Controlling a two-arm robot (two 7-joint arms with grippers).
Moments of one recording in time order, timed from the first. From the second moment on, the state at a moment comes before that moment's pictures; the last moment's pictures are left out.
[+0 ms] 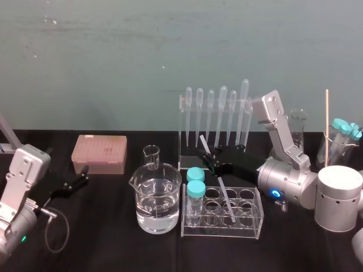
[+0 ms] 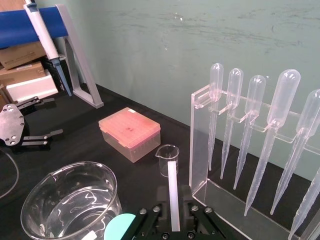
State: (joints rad) left arm -0.20 0.60 0.45 -1.41 -0.25 -0.12 0.03; right arm 0.48 0.38 -0.51 -1.33 0.46 0.27 0.41
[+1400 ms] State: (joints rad) left arm -0.20 0.60 0.45 -1.41 -0.25 -0.12 0.03; right arm 0.35 0.34 -0.27 -1.50 0.58 -0.21 0.49
